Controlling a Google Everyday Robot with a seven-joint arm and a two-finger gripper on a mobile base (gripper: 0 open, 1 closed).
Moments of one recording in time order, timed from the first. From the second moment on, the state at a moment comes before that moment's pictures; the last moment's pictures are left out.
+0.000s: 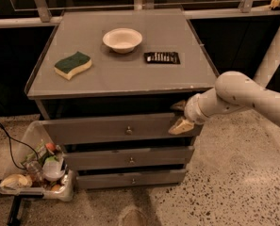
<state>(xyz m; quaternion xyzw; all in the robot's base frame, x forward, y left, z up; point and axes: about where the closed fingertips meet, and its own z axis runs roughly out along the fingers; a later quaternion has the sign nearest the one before) 0.615 -0.156 0.652 -0.63 0.70 0.11 0.30</state>
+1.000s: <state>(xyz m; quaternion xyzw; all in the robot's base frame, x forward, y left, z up) 0.591 -0.155 0.649 -0.63 0.70 0.12 0.31</state>
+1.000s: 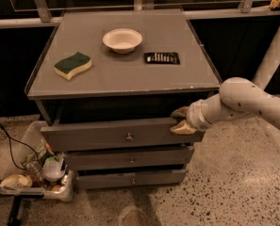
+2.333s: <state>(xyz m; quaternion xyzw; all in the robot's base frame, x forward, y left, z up) 0.587 -0.154 0.647 -0.63 0.70 0.13 0.31</state>
